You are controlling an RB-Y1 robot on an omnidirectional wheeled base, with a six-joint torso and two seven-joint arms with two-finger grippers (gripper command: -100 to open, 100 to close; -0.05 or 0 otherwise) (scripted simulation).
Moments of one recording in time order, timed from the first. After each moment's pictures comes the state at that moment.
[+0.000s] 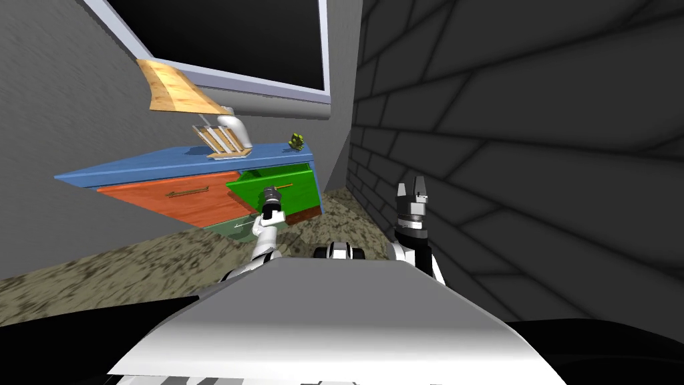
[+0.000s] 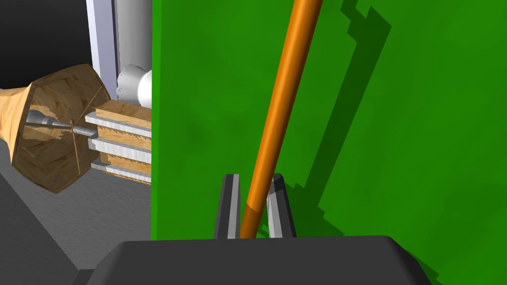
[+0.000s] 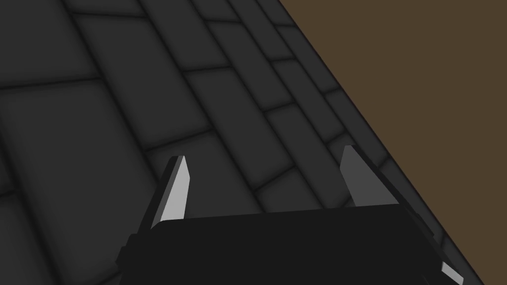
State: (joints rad) left arm -0.28 0.20 0.58 -1.18 -0.17 -0.26 0.39; right arm 0.51 -0.03 0.05 -2.35 0.03 -0.46 0.11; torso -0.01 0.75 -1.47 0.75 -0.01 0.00
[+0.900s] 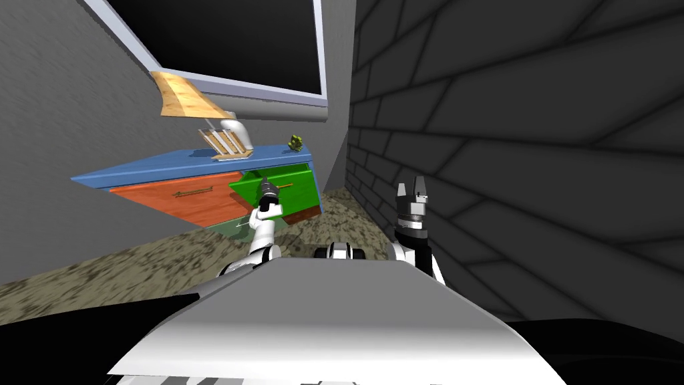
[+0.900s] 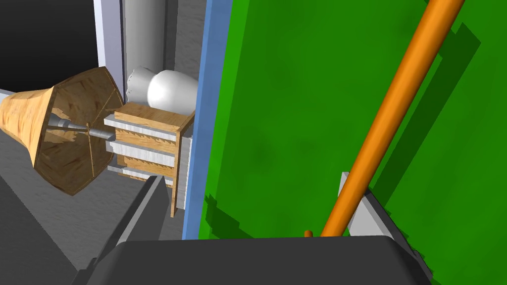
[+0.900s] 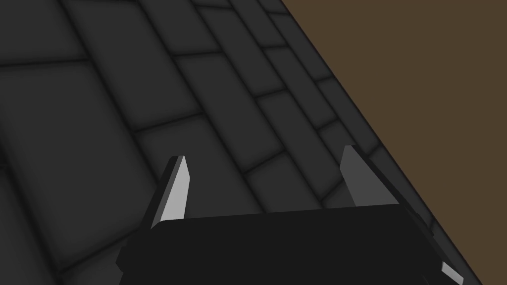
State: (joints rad) left arm -0.34 0.25 0.58 -1.21 -0.17 -0.11 0.42; right arm 0.51 -0.03 0.05 -2.35 0.03 -0.46 0.11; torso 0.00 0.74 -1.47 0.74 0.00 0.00
